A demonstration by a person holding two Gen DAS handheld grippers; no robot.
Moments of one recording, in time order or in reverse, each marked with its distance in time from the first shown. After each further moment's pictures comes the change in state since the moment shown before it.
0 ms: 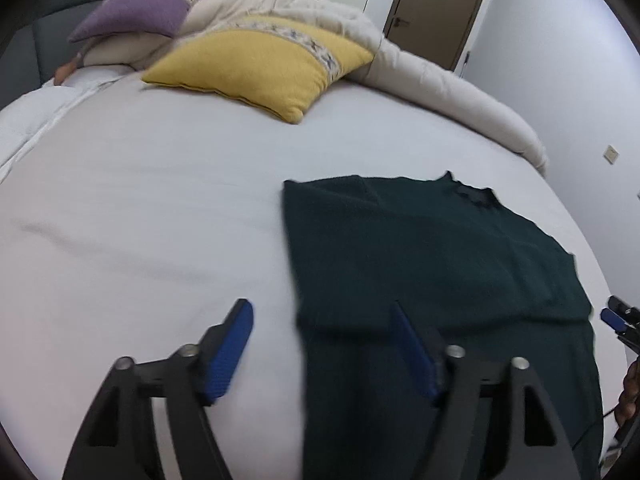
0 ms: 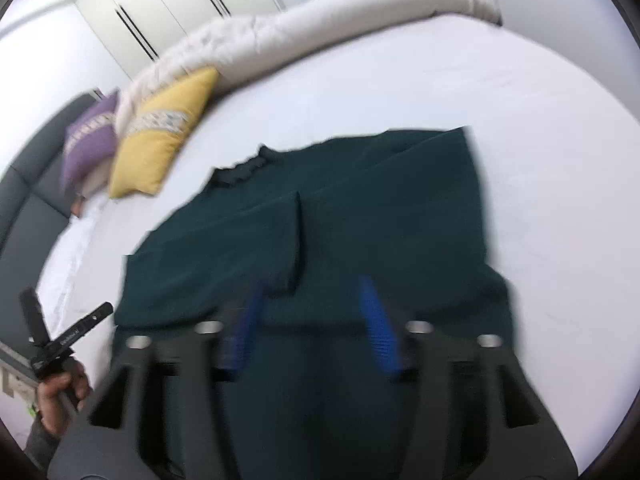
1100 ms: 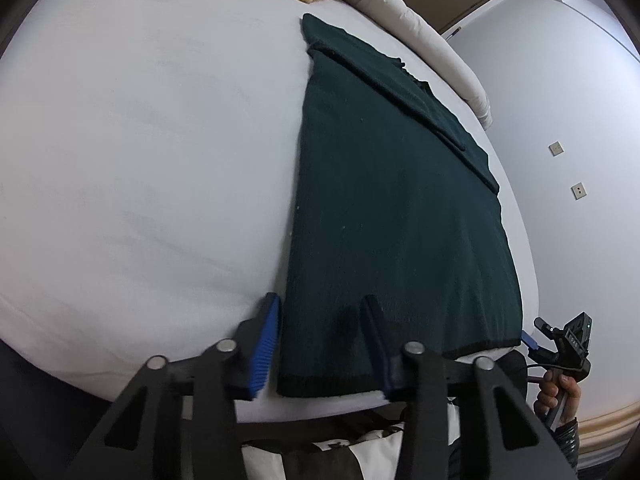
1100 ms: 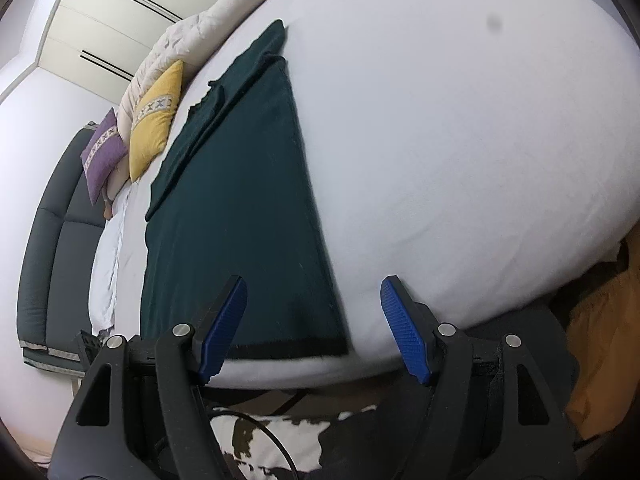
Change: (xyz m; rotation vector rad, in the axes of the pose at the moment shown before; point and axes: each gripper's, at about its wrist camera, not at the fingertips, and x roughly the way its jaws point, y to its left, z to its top) left arm -0.117 0.036 -0.200 -0.202 0.292 -0.286; right arm -0.169 -0.150 -0.221 0.287 0.214 0.076
